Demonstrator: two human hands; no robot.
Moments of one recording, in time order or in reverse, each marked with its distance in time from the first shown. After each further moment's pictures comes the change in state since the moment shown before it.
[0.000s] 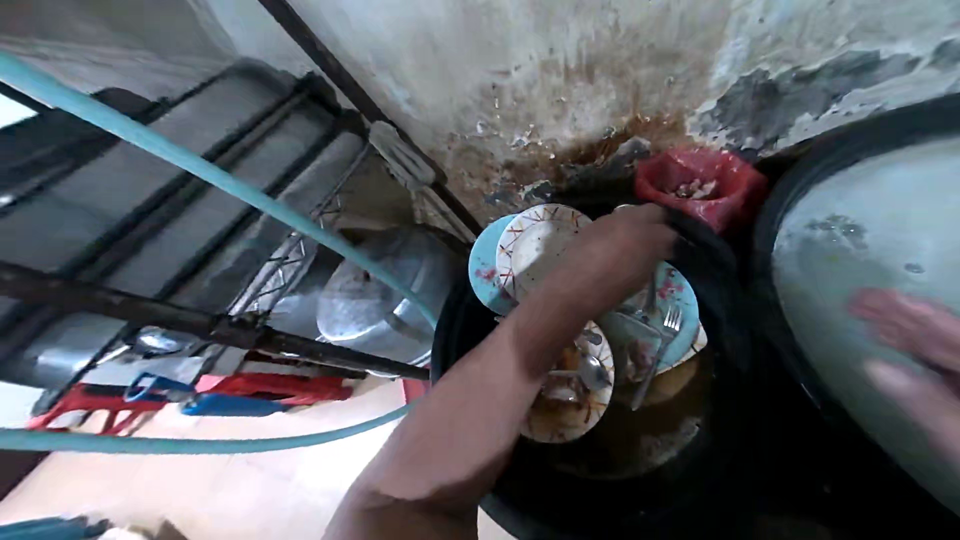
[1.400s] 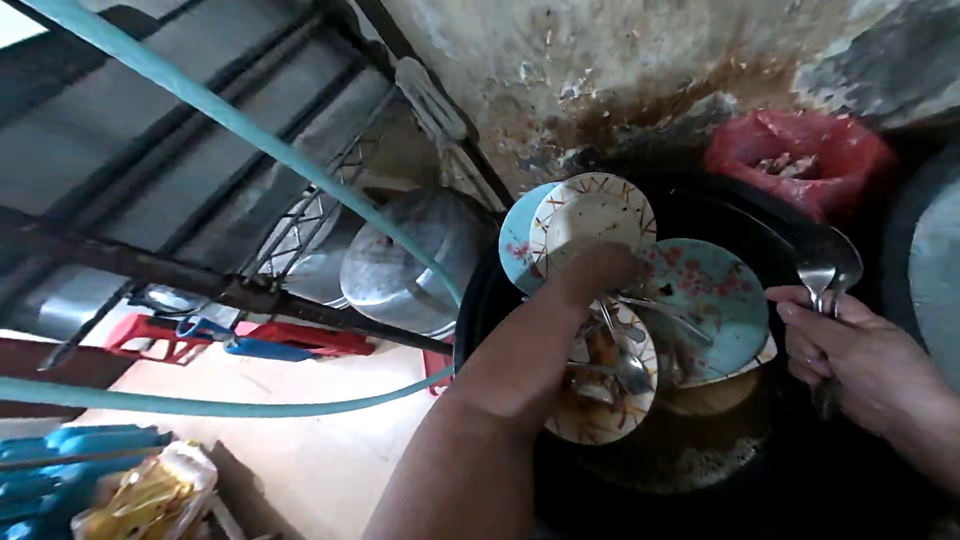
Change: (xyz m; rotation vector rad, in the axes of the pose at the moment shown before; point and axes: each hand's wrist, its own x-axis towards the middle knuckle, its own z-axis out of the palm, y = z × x) left_hand -0.028 -0.118 0.103 -0.110 -0.621 -0.428; right_hand 0.093 0.008 0.121 0.694 0.030 0.671
